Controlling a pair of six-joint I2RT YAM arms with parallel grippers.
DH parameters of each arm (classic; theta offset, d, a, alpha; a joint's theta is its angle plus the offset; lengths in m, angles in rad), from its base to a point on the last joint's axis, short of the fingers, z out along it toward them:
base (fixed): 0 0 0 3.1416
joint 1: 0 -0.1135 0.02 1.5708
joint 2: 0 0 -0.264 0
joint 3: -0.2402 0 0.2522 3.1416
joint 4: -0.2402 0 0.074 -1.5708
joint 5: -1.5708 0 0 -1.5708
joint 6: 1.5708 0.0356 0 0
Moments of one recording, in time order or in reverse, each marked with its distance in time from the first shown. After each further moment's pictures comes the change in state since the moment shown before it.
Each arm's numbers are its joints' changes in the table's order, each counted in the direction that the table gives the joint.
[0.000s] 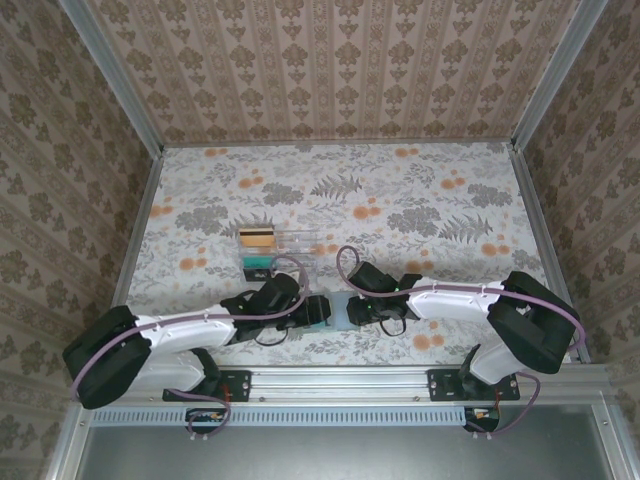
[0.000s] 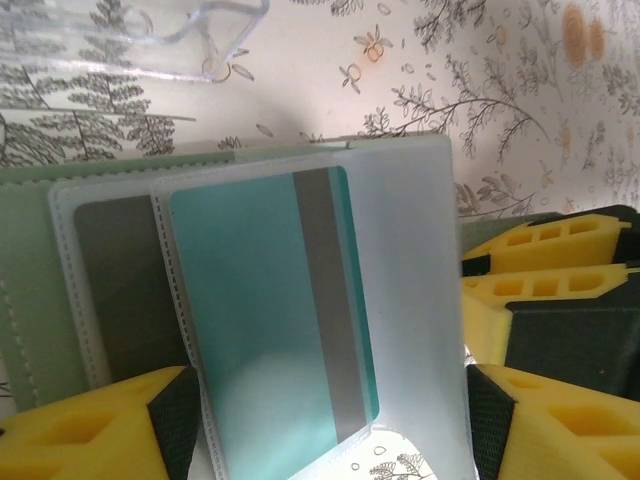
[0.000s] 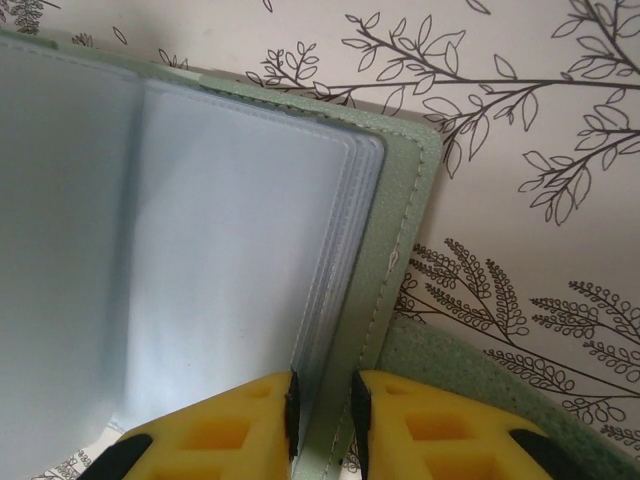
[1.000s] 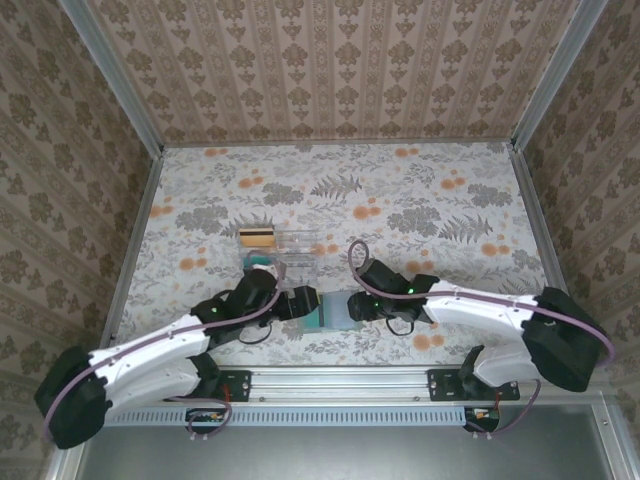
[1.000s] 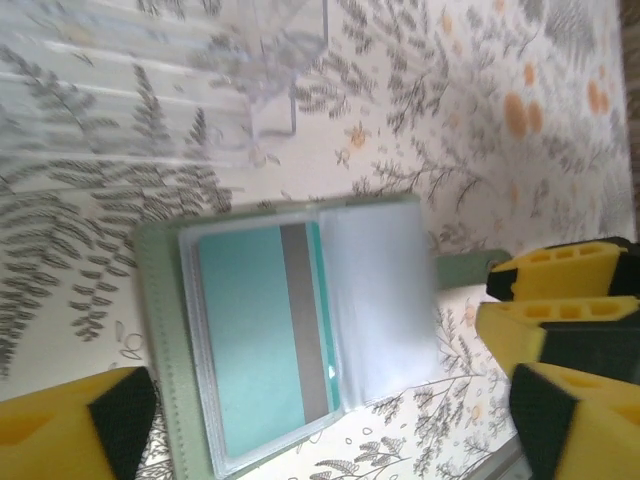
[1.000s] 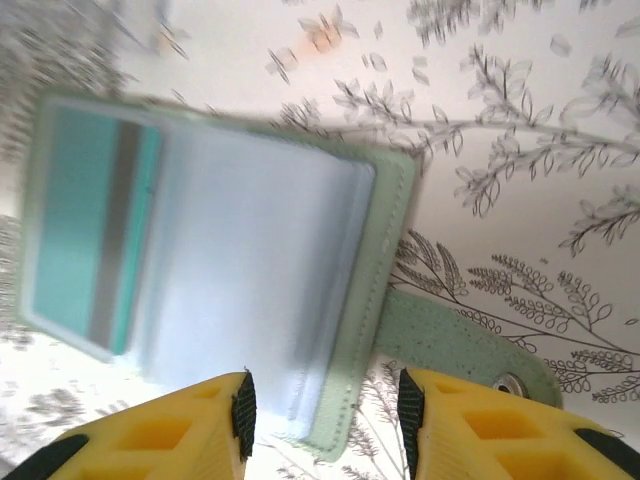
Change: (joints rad) left arm -0.099 -0.327 0.004 -0.236 0.033 0.045; right arm 0.002 -0.181 0.005 -0.078 -0.056 0.027
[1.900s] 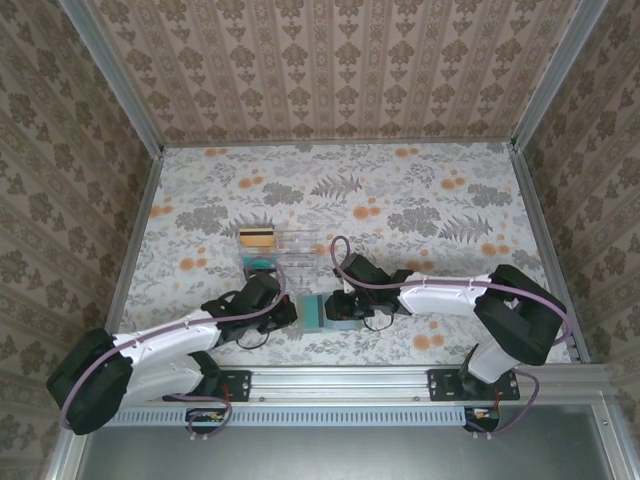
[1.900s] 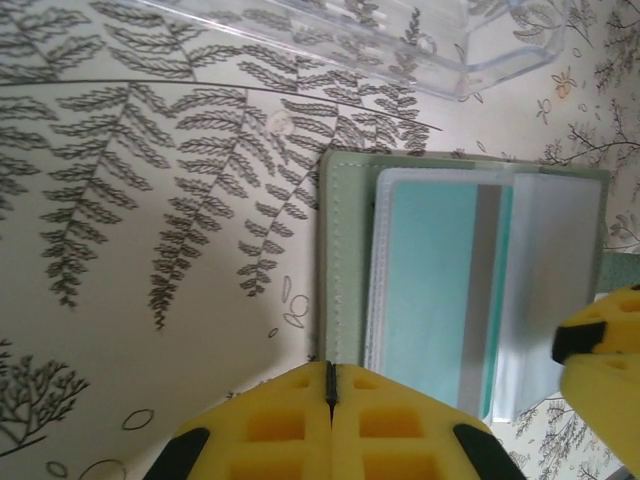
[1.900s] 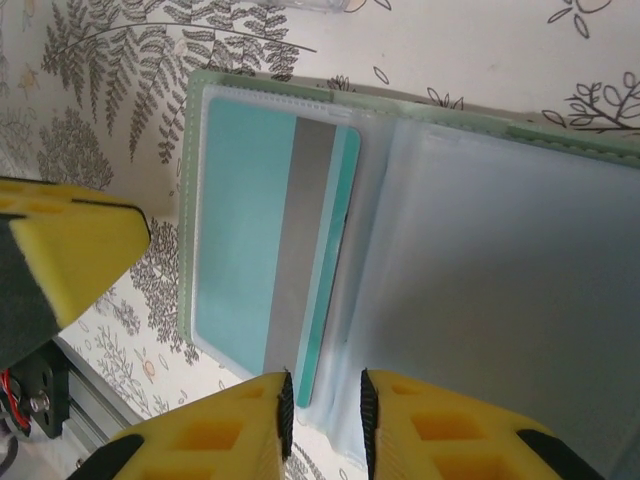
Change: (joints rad) left arm -0.038 0.172 0.054 0.020 -0.032 -0.047; right arm 0.005 0.260 -0.063 0.248 0.300 0.128
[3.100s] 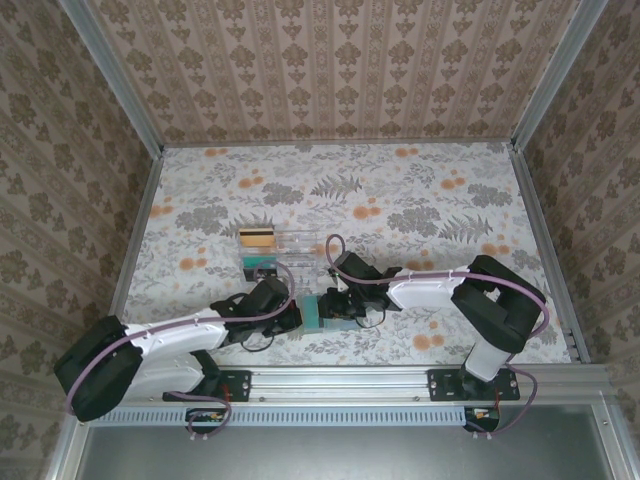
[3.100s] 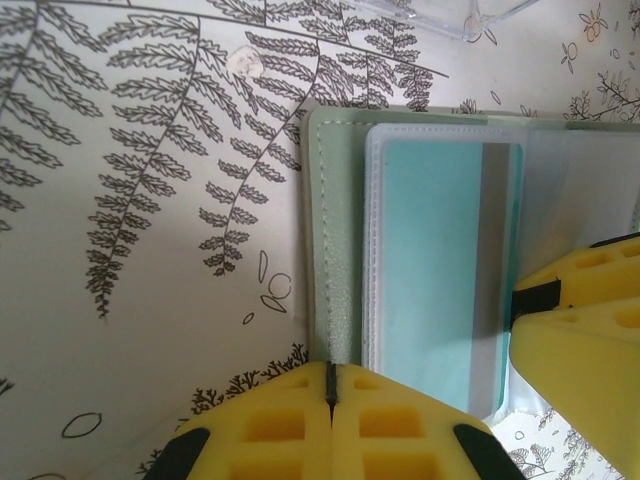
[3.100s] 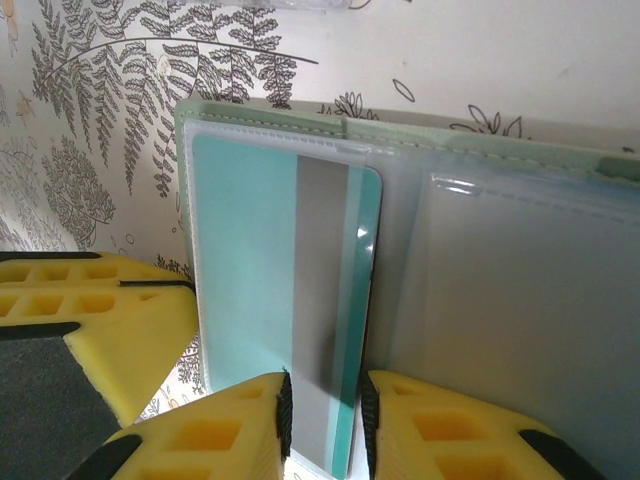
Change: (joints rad) left arm 0.066 0.076 -0.004 0.040 0.020 -0.016; right arm 0.011 0.111 -0.042 0.068 0.072 0.083
